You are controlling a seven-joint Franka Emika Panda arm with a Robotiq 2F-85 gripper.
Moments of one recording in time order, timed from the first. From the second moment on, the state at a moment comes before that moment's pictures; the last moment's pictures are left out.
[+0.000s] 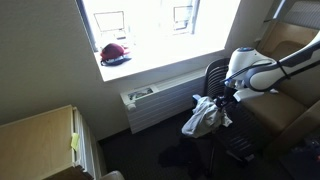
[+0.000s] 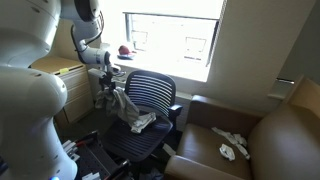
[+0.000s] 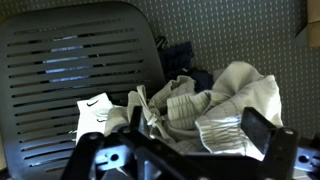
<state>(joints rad) 0.59 0.70 0.14 -1.82 -0.04 2.40 0.59</state>
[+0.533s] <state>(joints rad) 0.59 0.71 0.15 -1.81 -0.03 2.40 0.57</state>
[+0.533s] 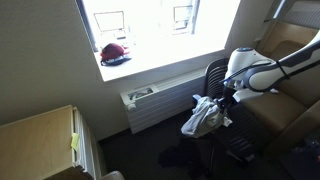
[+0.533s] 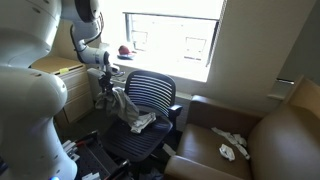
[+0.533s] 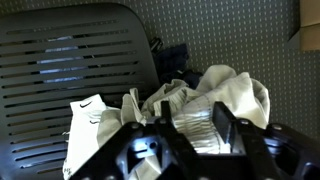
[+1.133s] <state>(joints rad) 0.60 0.72 0.15 -1.79 -0.03 2.40 0.56</state>
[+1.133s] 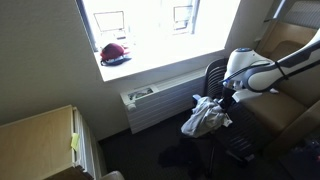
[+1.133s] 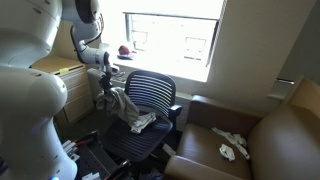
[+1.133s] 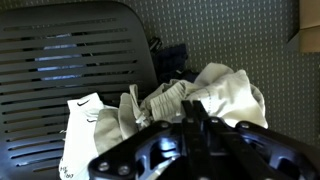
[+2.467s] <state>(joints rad) 0.55 0.09 0.06 -1.83 -0.51 2.16 0.86</state>
